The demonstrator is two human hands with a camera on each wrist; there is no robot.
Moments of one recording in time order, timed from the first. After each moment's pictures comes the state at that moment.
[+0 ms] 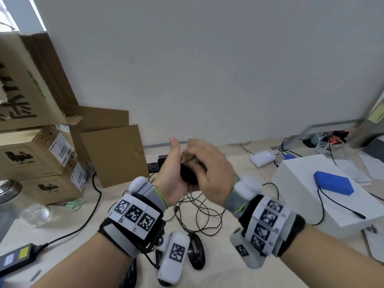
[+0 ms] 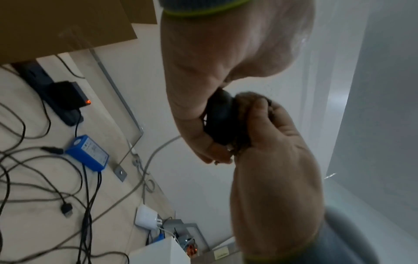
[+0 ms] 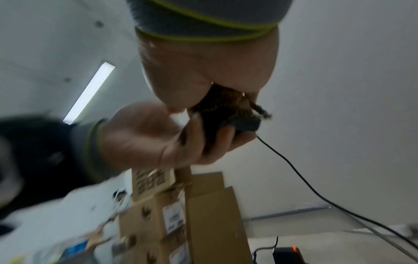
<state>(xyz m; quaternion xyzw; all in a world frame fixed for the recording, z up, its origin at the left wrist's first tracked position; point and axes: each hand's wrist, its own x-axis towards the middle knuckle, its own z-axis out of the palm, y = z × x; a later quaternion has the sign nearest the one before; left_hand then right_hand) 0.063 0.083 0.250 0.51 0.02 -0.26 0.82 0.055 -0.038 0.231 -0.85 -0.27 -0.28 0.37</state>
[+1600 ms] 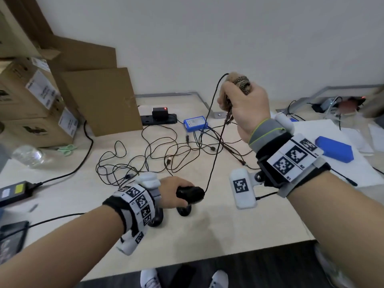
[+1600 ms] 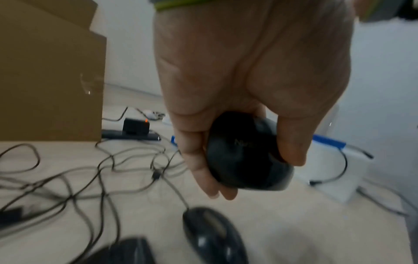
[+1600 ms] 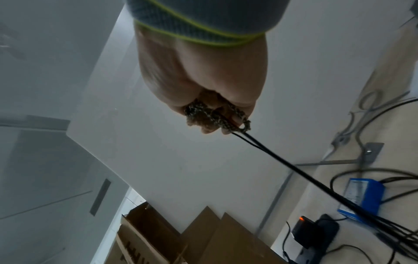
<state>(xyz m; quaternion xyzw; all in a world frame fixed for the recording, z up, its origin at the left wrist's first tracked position) 0.025 0.099 0.087 0.89 -0.23 -0.33 0.23 0.078 -0.095 0.248 -0.68 0.06 -0.16 0.71</state>
